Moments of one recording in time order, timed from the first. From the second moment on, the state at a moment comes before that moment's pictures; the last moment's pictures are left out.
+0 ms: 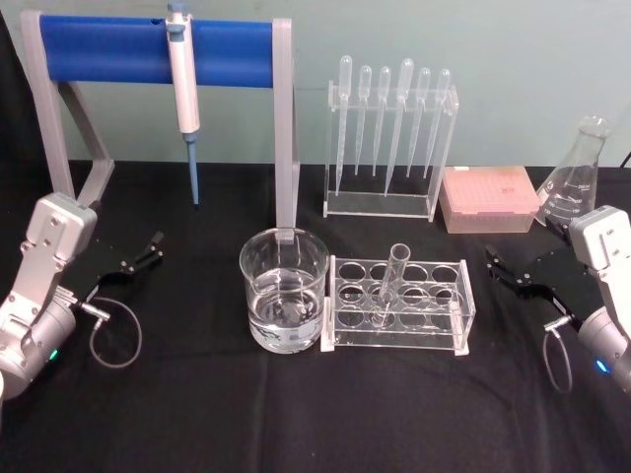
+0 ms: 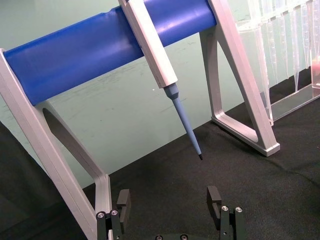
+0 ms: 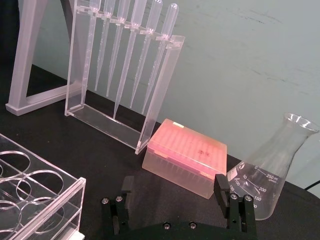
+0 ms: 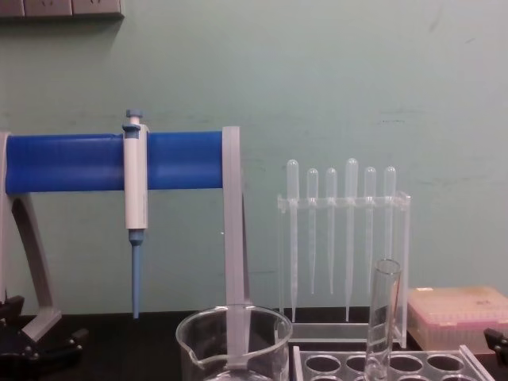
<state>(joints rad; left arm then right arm) -0.20 0.60 0.45 -1.41 -0.25 -0.12 0.03 0.20 0.60 -0.45 -1.41 0.25 -0.12 -0.03</state>
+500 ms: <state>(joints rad) -0.20 0.60 0.45 -1.41 -0.25 -0.12 0.03 0.20 0.60 -0.45 -1.41 0.25 -0.12 -0.03</state>
